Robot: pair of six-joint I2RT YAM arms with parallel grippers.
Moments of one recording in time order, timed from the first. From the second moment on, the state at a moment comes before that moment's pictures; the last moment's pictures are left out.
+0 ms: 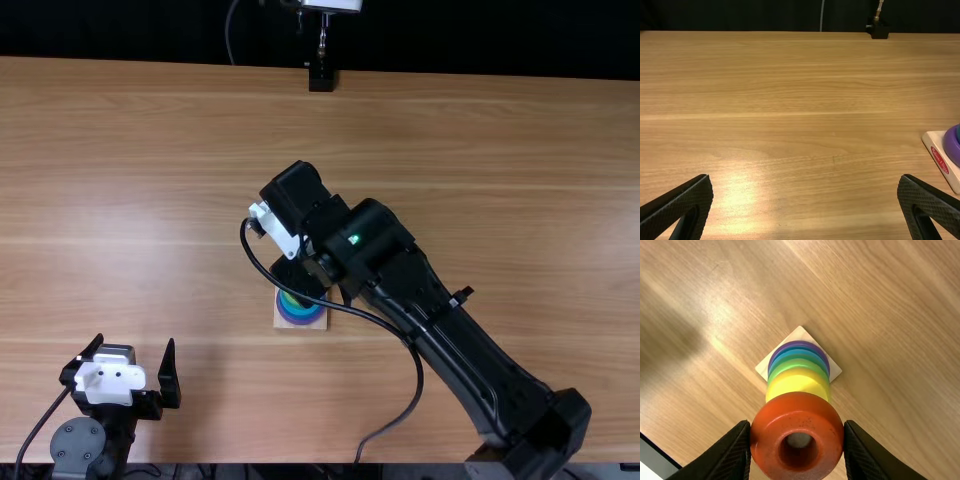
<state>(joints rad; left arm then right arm) -0.07 0.01 0.11 -0.39 0.00 -0.05 0.71 1.91 1.93 -1.26 -0.01 -0.13</state>
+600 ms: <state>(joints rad) -0.07 0.01 0.11 -0.39 0.00 -0.05 0.71 1.91 1.93 -1.25 0.03 -0.13</state>
